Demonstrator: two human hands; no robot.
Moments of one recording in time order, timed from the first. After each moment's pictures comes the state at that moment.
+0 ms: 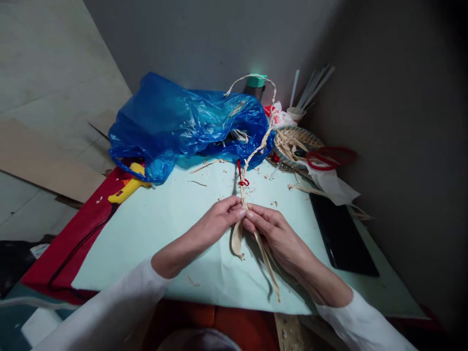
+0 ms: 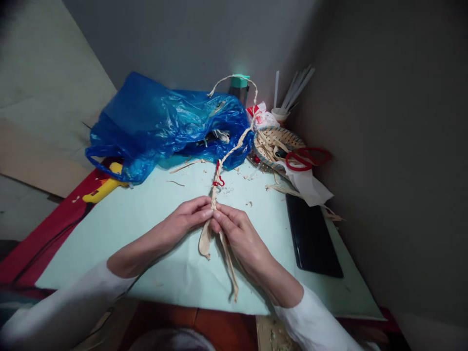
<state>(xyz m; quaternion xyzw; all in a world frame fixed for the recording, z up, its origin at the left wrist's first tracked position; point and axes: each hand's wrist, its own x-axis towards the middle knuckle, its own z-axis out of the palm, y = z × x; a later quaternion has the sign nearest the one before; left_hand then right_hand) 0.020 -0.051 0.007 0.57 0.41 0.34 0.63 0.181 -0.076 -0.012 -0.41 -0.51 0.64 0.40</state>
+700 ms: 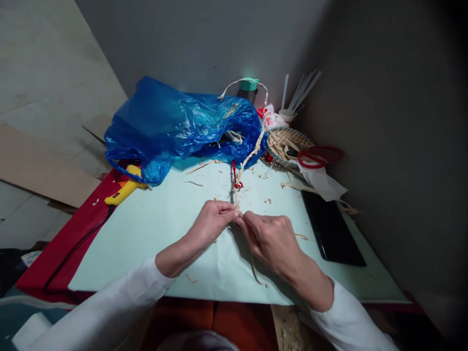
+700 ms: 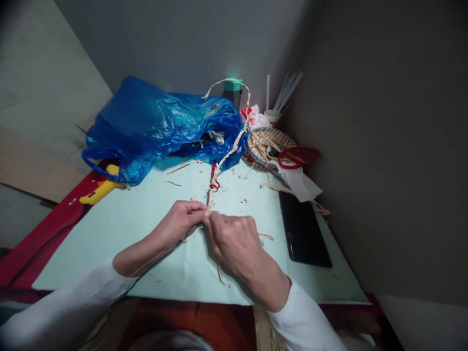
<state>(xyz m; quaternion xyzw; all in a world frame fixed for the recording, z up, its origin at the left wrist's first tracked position) 0.025 -0.056 -0.004 0.52 0.50 0.32 0.62 0.185 -0.092 -0.005 -0.50 -0.84 -0.02 0.20</state>
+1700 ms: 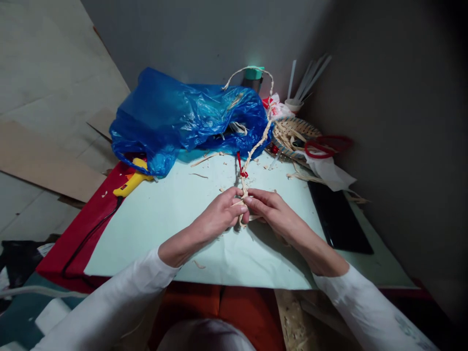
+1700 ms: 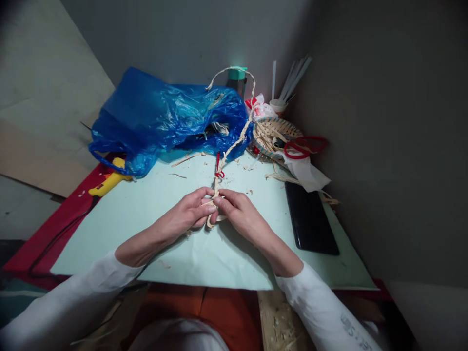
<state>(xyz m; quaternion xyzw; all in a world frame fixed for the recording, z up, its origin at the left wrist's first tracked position) 0.020 -0.065 0.006 0.56 0.38 0.29 0.68 0.184 -0.067 -0.008 -0.42 -0.59 0.59 0.36</state>
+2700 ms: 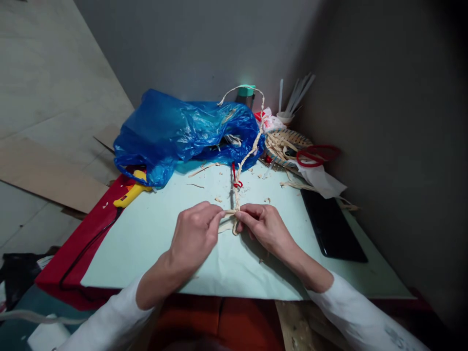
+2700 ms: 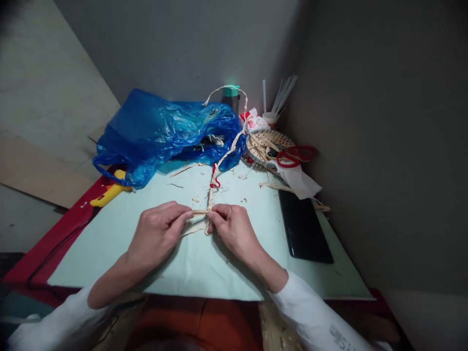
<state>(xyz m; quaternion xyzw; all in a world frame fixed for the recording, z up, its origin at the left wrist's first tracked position) 0.007 -0.090 0.024 0.80 0.53 0.26 0.13 0.181 -0.073 -0.013 -0.50 -0.62 0.49 0.36</state>
